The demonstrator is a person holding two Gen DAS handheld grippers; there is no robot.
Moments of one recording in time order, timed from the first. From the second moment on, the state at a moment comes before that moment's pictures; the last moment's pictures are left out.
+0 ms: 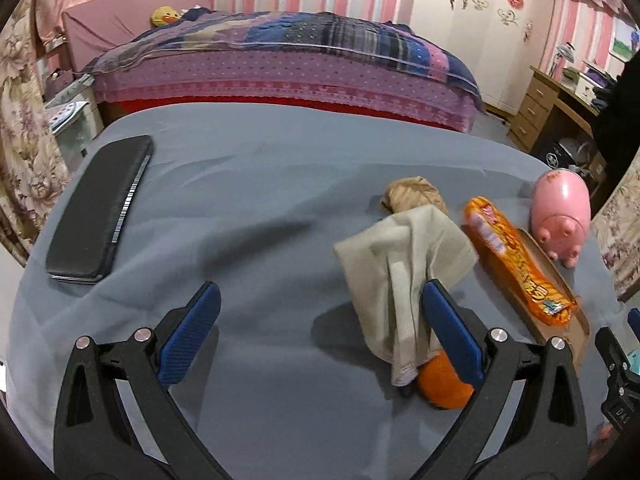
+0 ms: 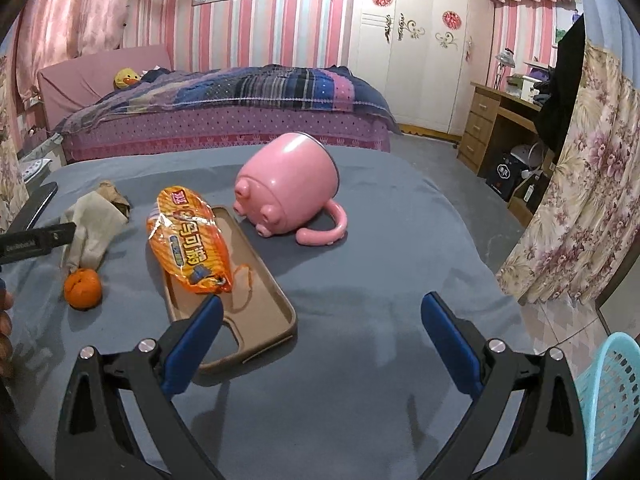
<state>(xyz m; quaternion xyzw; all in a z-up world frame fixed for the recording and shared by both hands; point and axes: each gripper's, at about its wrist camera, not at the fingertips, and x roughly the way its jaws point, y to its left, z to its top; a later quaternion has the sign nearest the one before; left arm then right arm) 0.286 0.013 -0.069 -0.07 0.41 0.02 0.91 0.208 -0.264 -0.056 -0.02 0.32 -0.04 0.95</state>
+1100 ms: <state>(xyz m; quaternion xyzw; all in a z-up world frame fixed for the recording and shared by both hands) 0.269 0.063 -0.035 -0.06 0.40 0.09 0.91 0.237 -0.208 -0.048 -0.08 0.32 0.02 0.94</state>
